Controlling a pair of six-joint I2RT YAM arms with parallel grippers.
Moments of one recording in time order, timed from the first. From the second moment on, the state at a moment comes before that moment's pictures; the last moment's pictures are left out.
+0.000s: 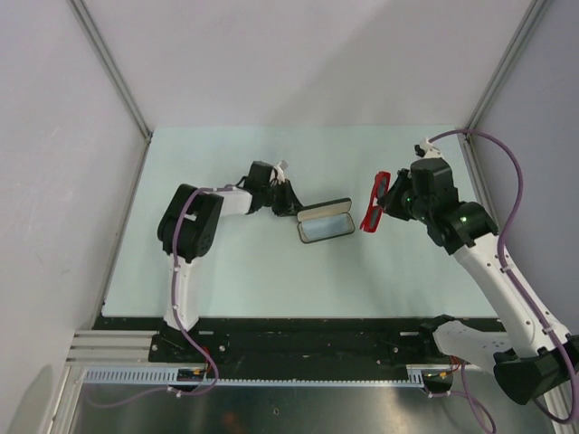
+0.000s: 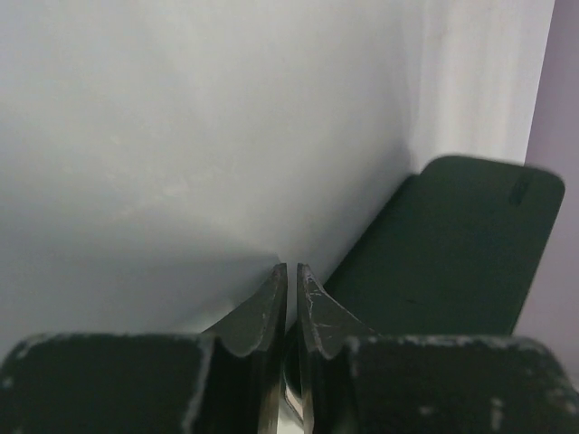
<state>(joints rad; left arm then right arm) -0.39 2.17 1.31 0.08 0.59 -0.67 0.42 1.06 1.21 -0.74 0.10 0.61</state>
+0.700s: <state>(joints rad) -0.57 2.02 1.08 0.14 0.61 -0.65 0.42 1.19 0.99 -0.72 0.12 0.64</state>
